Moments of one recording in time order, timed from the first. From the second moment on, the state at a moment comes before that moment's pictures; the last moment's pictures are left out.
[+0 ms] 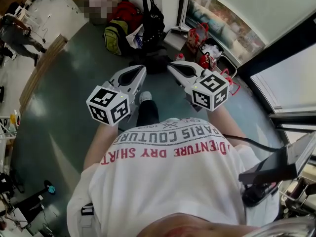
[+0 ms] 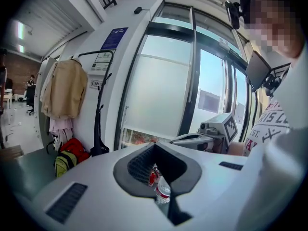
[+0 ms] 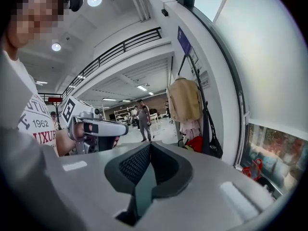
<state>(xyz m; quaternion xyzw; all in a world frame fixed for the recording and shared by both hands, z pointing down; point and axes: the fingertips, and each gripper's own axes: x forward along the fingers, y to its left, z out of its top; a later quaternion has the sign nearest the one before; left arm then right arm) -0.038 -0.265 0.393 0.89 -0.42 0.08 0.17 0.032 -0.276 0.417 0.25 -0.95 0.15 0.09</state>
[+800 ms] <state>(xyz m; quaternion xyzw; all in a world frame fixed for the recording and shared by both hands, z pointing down) -0.192 -0.609 0.392 0.91 -0.36 0.10 0.17 -0.120 -0.611 0.397 0.33 -0.93 0.15 0.08</state>
